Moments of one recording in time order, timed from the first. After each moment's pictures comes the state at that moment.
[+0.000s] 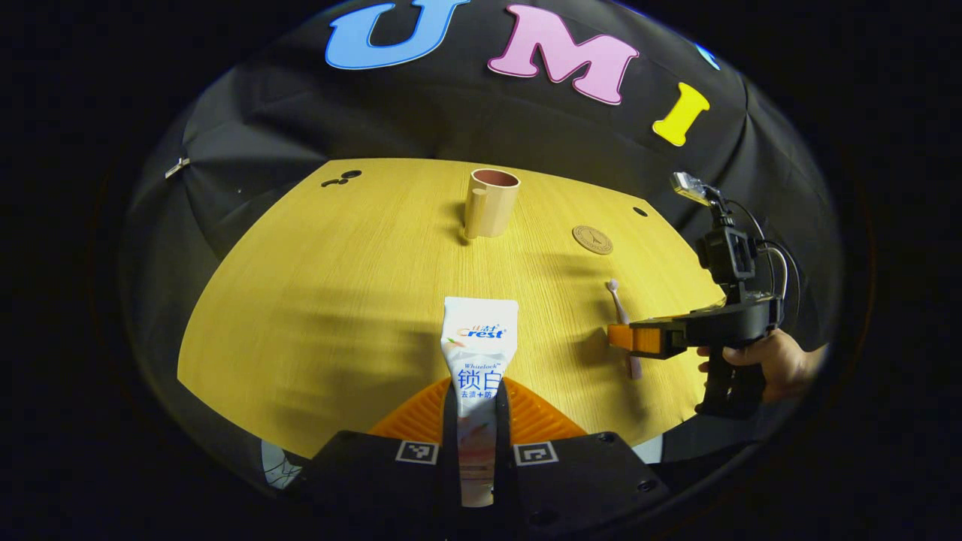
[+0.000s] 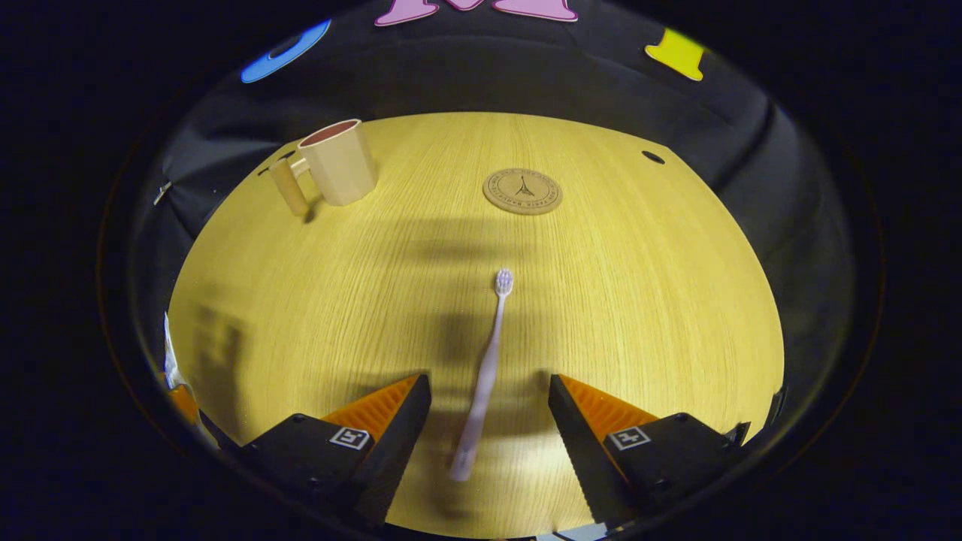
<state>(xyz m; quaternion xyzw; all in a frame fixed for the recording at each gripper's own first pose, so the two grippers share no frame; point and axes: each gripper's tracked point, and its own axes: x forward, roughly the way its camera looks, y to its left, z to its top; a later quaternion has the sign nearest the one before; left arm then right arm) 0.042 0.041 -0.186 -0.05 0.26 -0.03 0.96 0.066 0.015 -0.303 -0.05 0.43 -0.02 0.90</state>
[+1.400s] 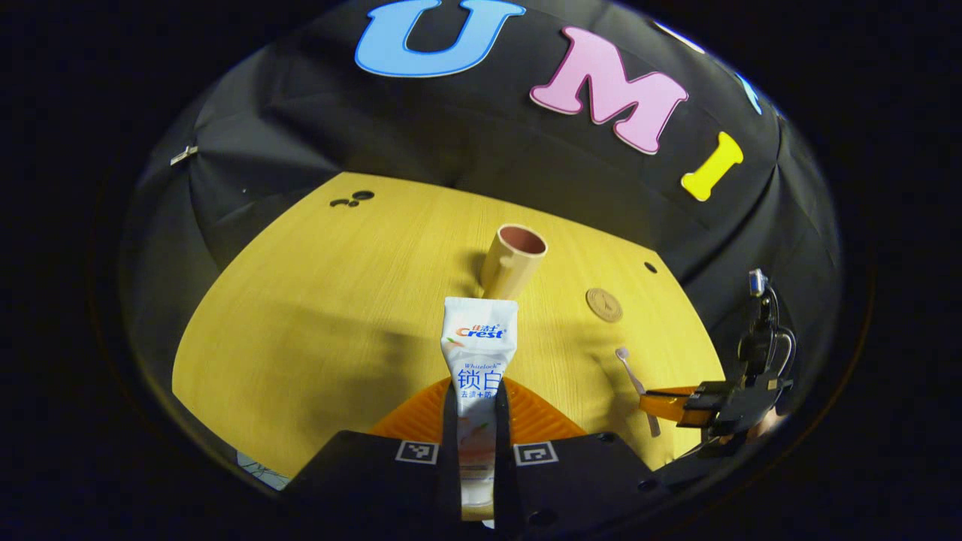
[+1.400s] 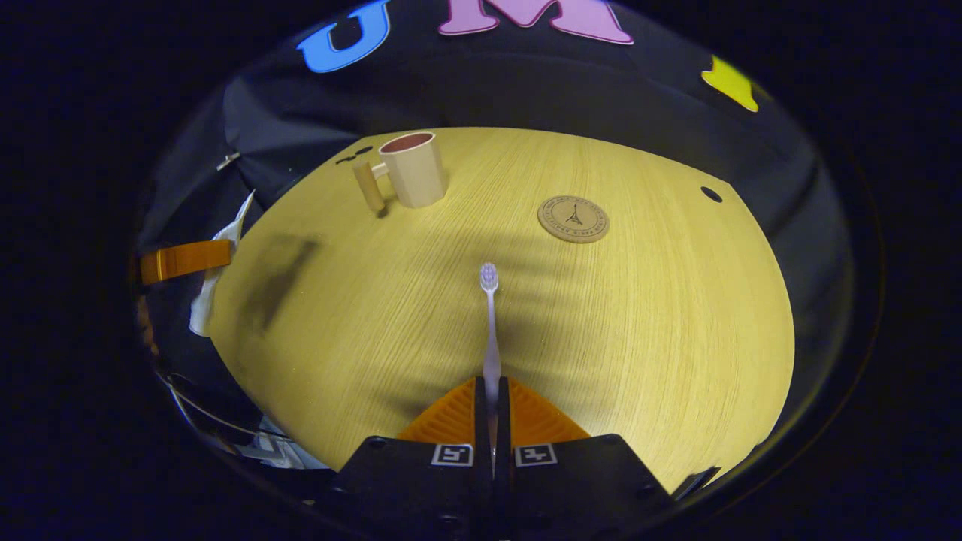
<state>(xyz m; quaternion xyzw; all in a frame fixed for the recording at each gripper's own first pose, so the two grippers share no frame) 0.112 0.072 -0.103 -0.12 0.21 -0.02 0.97 0.059 0.015 -0.257 -0.07 0.39 0.13 0.91</state>
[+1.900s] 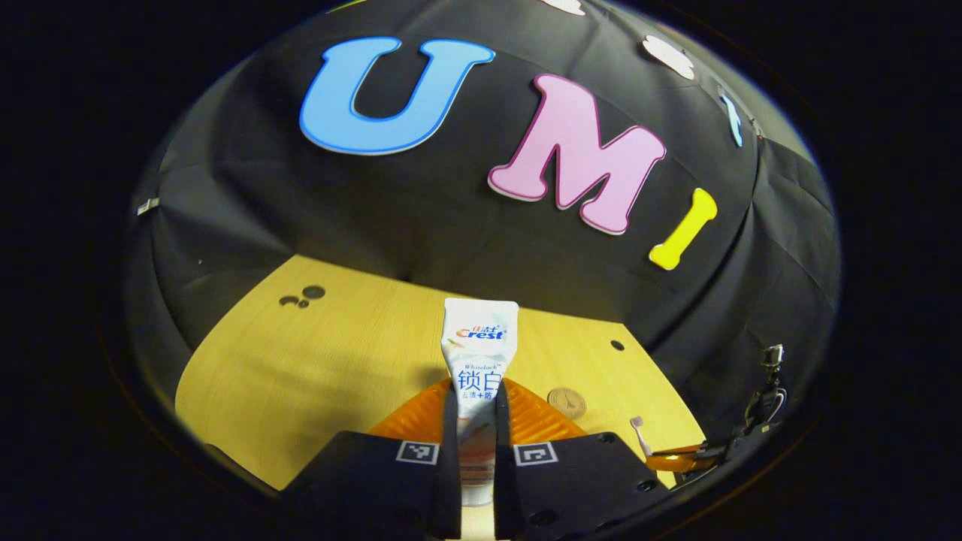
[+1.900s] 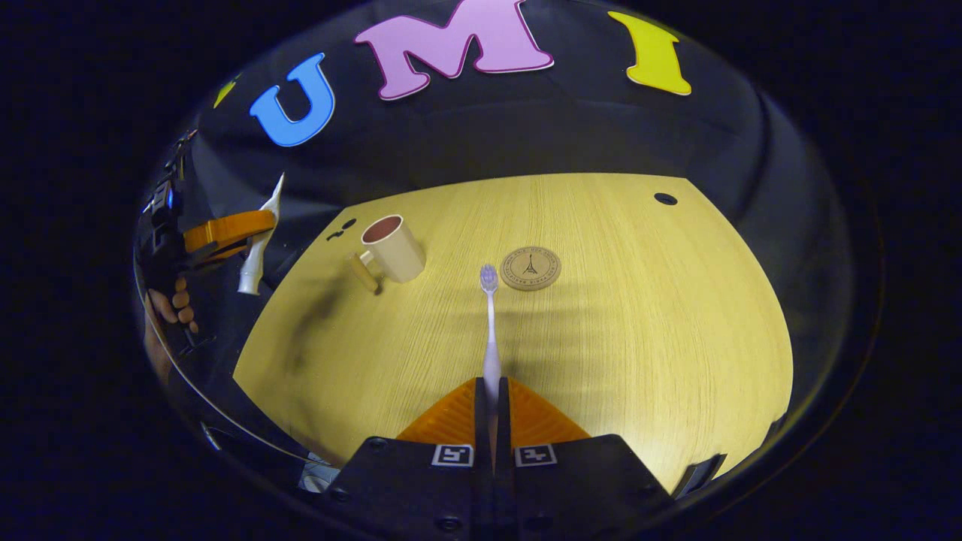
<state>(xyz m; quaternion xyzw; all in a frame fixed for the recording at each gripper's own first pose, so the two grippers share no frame) 0.205 0.053 0.034 -0.11 0.06 -0.08 0.99 0.063 -0.012 -0.182 0.02 0.33 0.10 0.94</state>
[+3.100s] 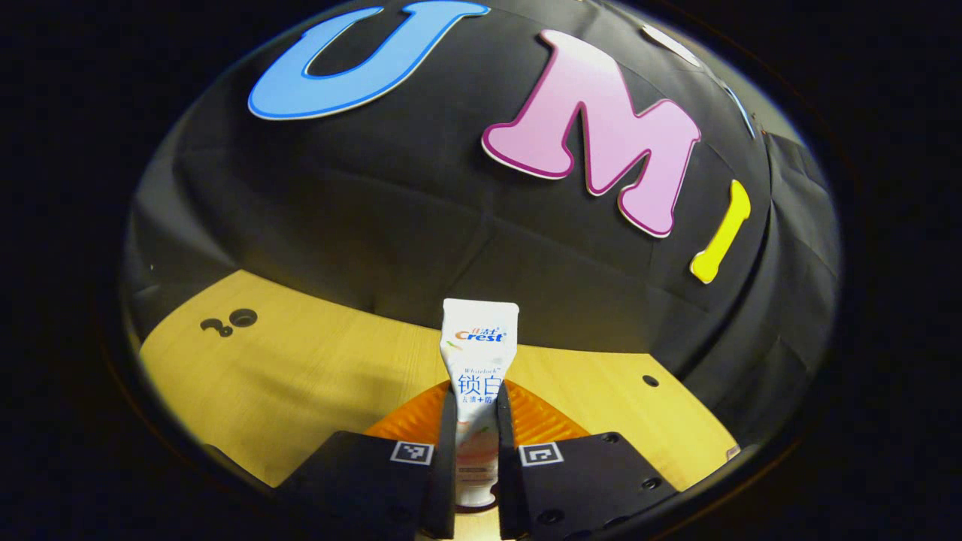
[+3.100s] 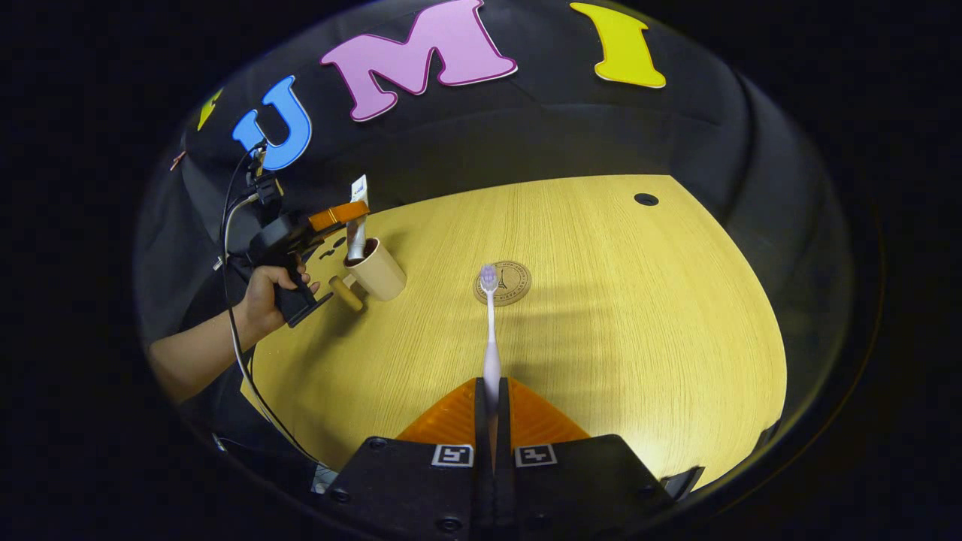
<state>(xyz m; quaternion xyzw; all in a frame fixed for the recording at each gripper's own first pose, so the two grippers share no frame) 0.391 0.026 0.000 -0.09 0.01 -0.07 0.99 0.079 -0.061 -0.176 0.05 0.33 0.10 0.94</state>
